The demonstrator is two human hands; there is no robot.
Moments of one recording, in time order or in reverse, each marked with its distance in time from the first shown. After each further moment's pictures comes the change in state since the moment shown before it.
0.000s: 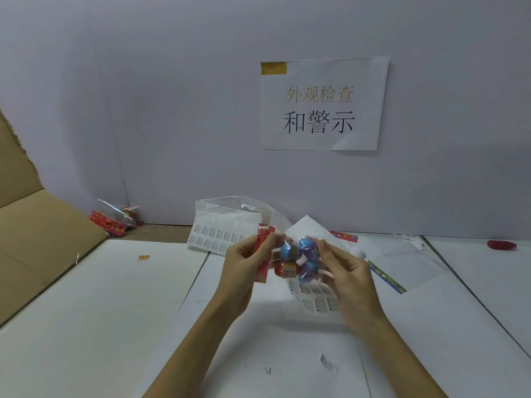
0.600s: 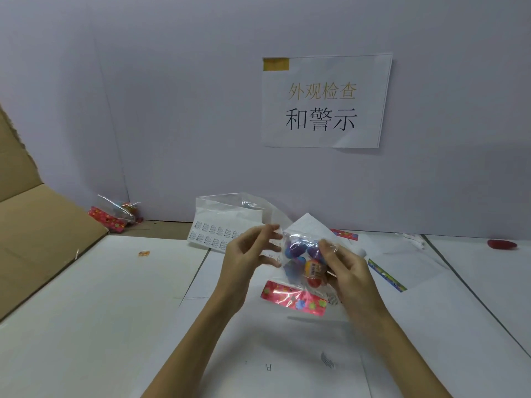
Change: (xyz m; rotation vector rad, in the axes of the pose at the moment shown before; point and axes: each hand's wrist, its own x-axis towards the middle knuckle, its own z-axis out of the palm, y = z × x) left_hand 0.001 0.003 -0.001 -0.006 0.013 0.104; right_hand 0.001 0.000 -0.005 -0.101 -0.087 0.020
